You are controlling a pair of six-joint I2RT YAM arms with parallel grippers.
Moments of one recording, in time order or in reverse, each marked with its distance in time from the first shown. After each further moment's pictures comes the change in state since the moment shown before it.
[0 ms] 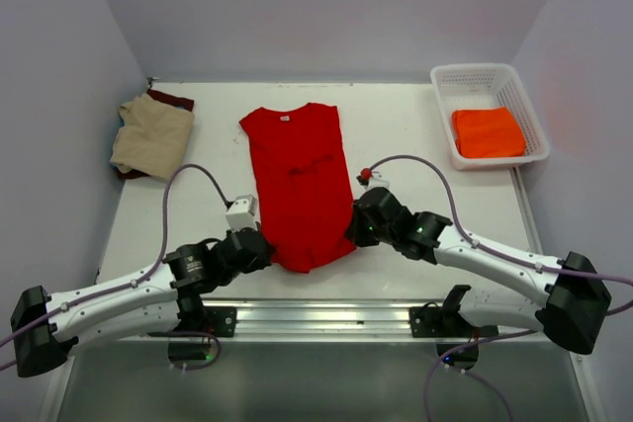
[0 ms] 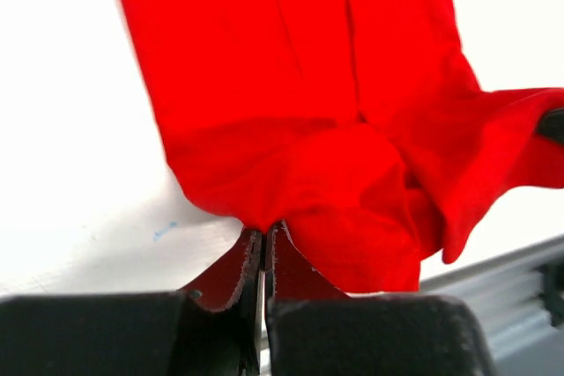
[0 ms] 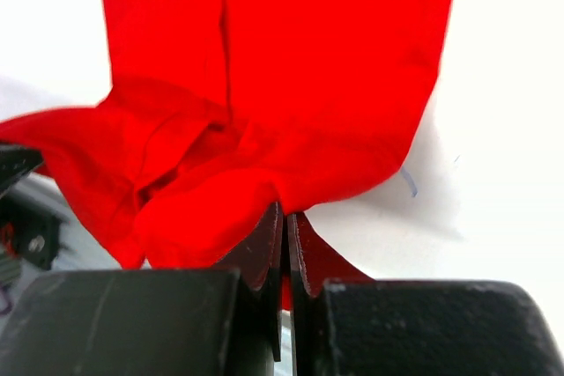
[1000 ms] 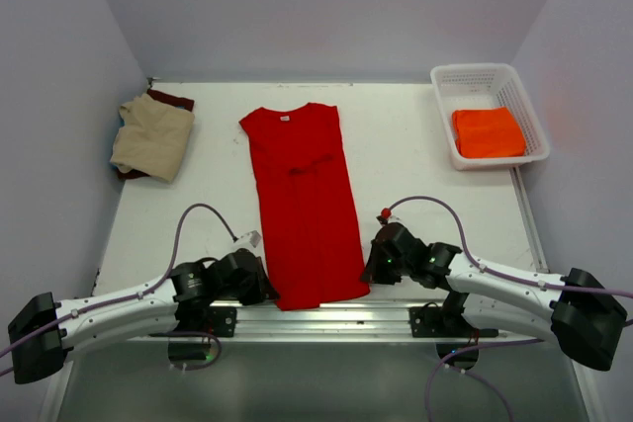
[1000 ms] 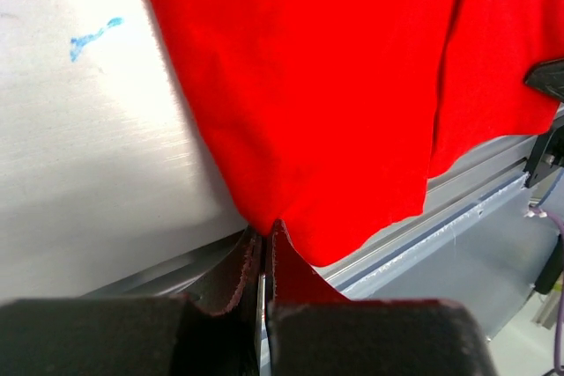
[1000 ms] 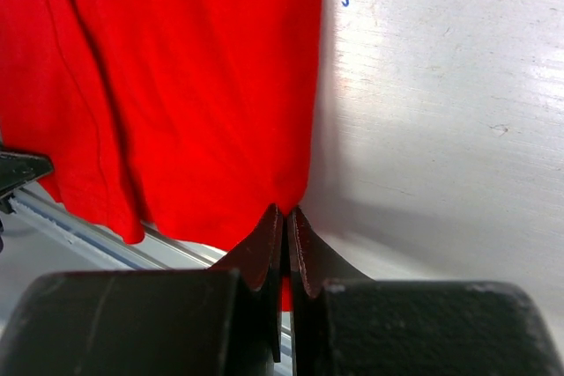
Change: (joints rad) left arm 0.004 -0.080 -0.293 0.104 0.443 -0.227; right arm 0.015 -0.131 -0.341 0.045 -0.169 0.252
